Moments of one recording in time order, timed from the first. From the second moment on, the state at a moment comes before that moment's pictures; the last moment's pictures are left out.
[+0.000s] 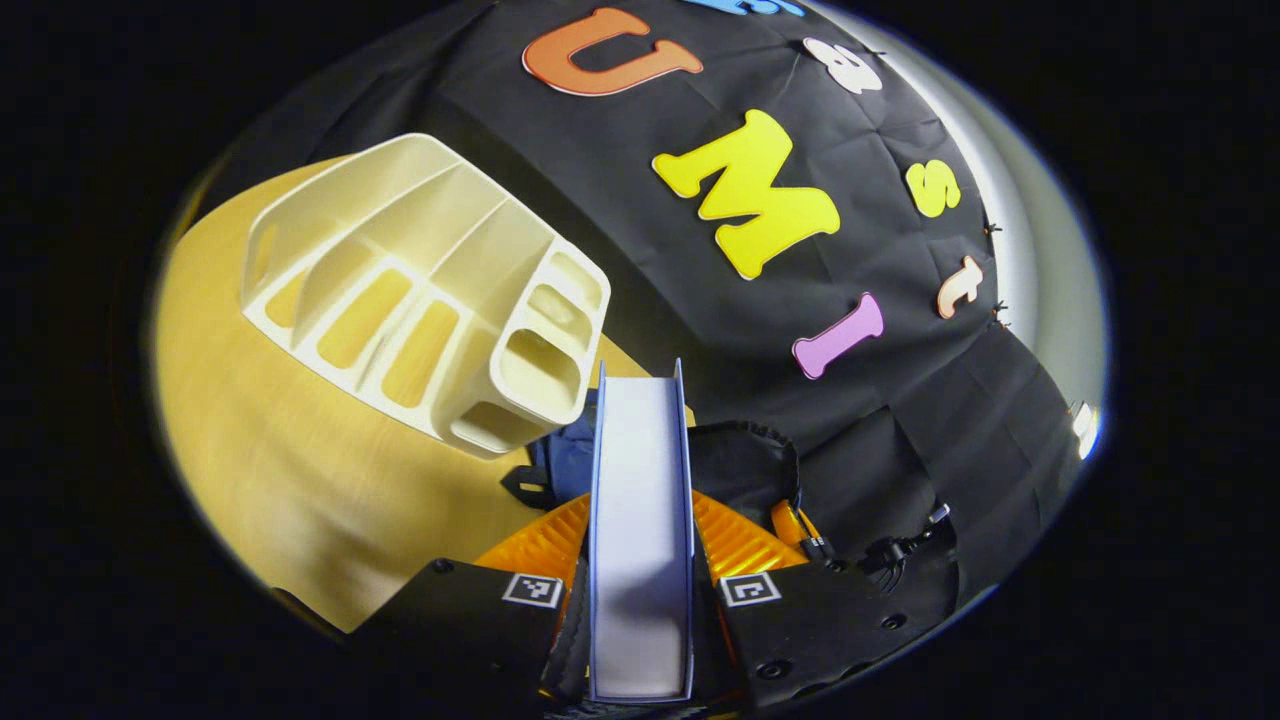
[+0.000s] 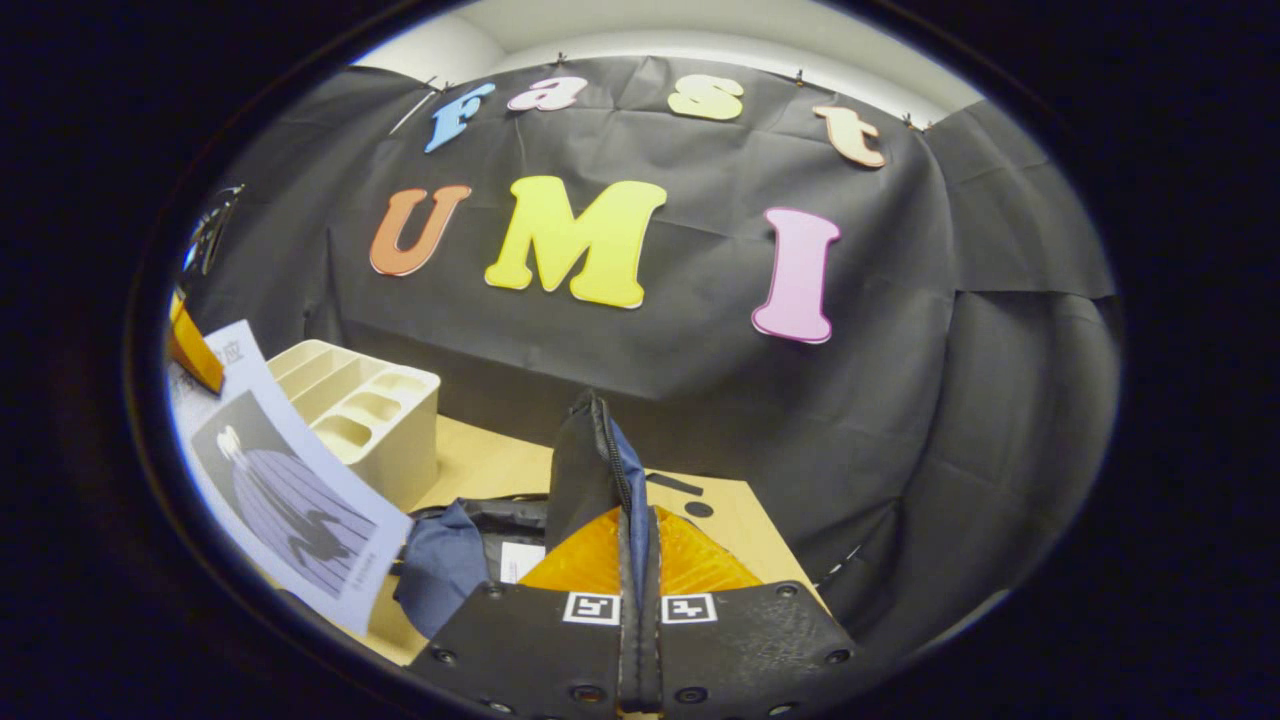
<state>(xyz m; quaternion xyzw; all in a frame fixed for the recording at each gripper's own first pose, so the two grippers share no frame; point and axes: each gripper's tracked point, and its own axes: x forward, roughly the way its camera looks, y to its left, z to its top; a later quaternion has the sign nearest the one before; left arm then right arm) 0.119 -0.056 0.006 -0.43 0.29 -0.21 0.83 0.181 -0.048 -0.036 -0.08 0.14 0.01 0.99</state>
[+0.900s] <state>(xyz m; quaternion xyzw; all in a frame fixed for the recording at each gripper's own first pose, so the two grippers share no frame) 0.219 -0.157 -0.060 -0.47 0.30 -0.16 0.81 0.193 -0.057 -0.010 -0.05 0.12 0.04 0.99</state>
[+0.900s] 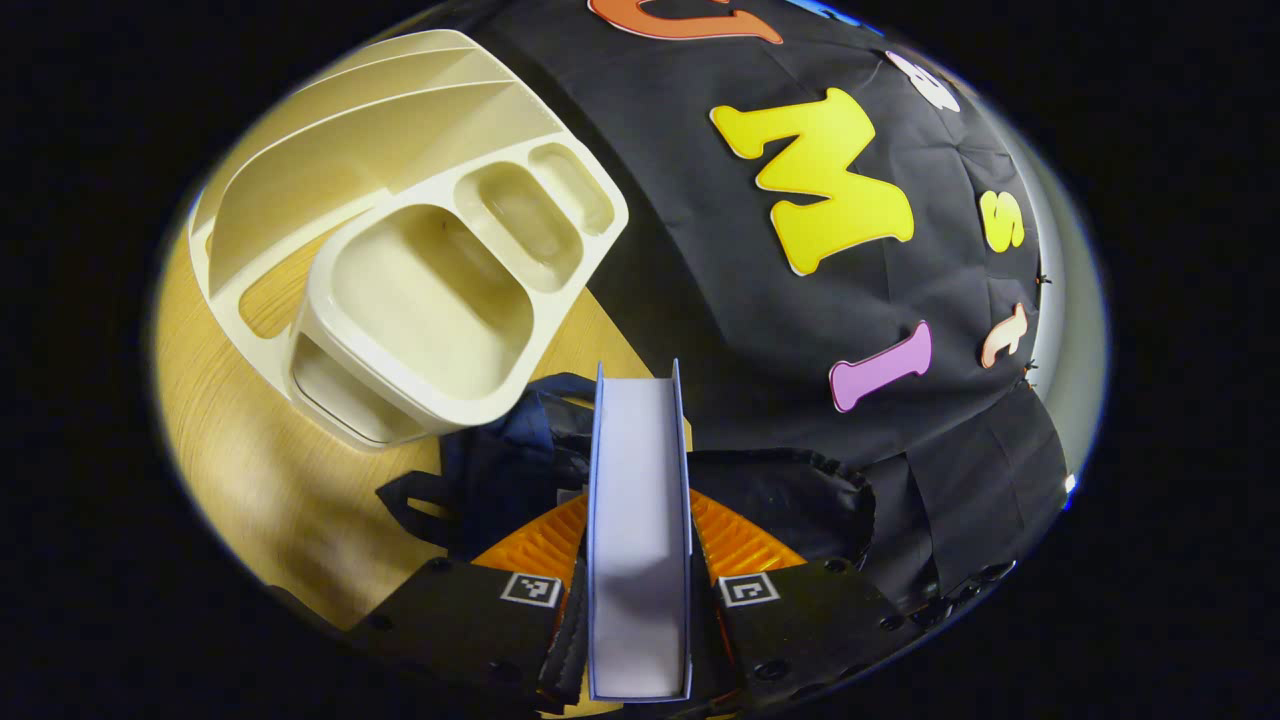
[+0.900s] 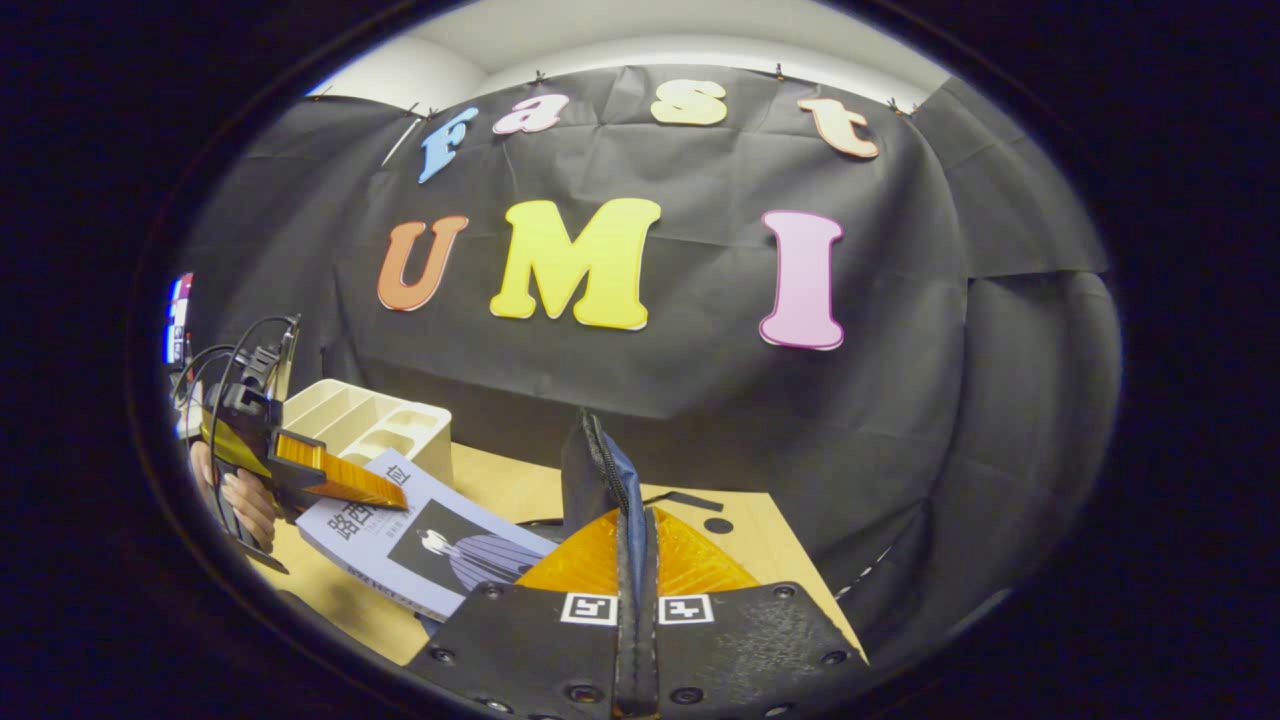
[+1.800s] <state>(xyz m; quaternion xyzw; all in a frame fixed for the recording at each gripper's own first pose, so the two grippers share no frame) 0.246 -0.271 -0.103 -0.51 0.23 -0.14 0.82 0.190 -0.054 0.014 -0.01 0.07 0.05 1.00</state>
